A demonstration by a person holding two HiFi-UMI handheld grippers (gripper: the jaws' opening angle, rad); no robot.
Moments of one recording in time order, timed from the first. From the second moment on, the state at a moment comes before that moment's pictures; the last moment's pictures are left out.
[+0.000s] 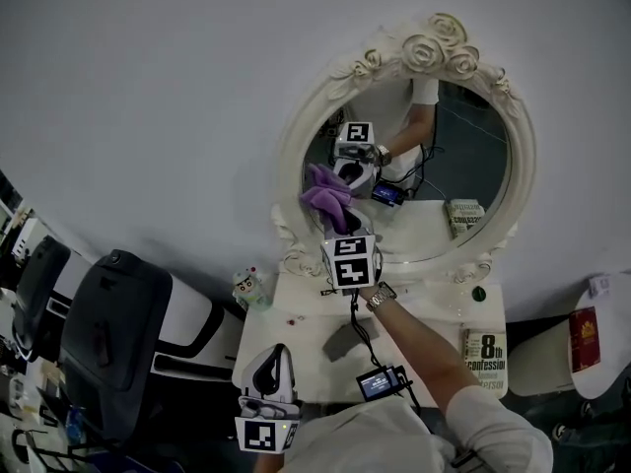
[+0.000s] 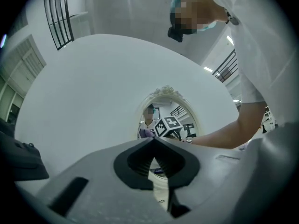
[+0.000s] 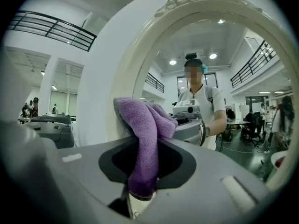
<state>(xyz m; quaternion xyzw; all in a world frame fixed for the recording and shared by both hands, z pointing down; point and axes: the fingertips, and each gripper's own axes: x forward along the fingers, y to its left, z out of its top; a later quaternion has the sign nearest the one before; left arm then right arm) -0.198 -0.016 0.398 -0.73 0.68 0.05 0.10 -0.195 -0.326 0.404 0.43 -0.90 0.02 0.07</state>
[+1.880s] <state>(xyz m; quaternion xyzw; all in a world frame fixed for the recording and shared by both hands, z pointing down) -0.196 -0.017 0.405 -0.72 0.69 0.05 0.10 -0.194 -0.317 0.497 0.42 -0.90 0.05 0.14</state>
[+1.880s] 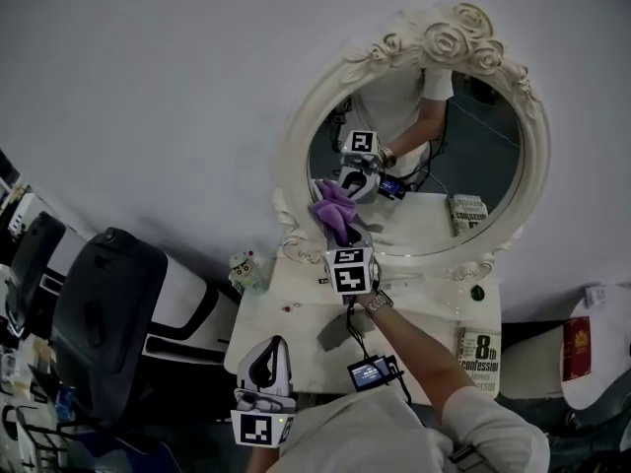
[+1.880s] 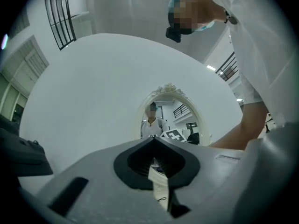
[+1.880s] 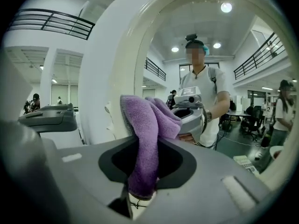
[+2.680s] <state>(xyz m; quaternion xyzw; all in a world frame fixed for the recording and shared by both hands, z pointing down) -0.111 -0.071 0.417 -0.82 0.57 0.06 0.09 0.016 -0.363 0.495 0.57 -0.81 0.02 0.14</state>
